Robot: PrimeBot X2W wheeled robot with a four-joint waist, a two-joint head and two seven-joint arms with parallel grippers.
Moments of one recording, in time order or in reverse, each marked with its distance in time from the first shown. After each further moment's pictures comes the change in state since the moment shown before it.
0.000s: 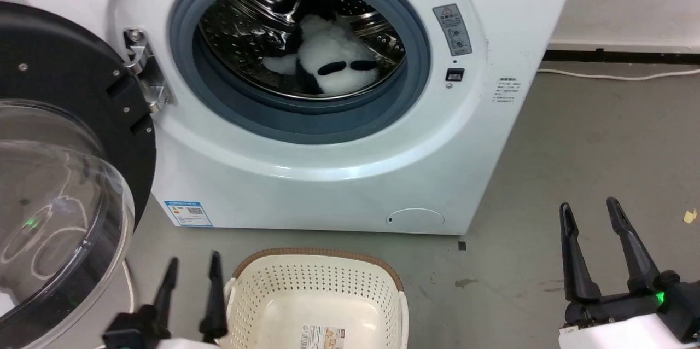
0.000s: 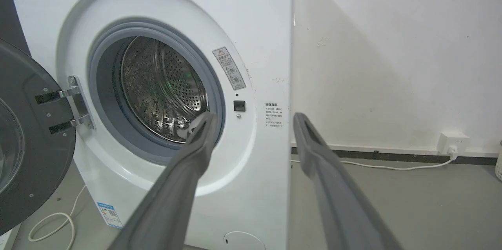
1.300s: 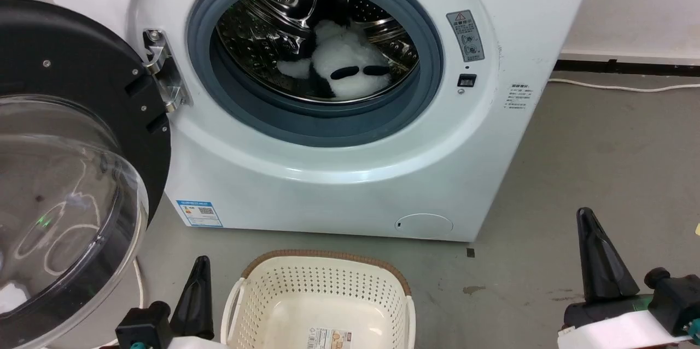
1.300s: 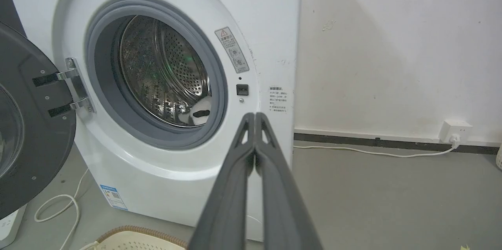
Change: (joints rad) left arm 0.012 -0.029 0.005 -0.016 0.094 -0.005 0.052; right arm 0.002 0.000 -0.008 0.030 -0.015 0.000 0.050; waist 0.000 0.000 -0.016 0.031
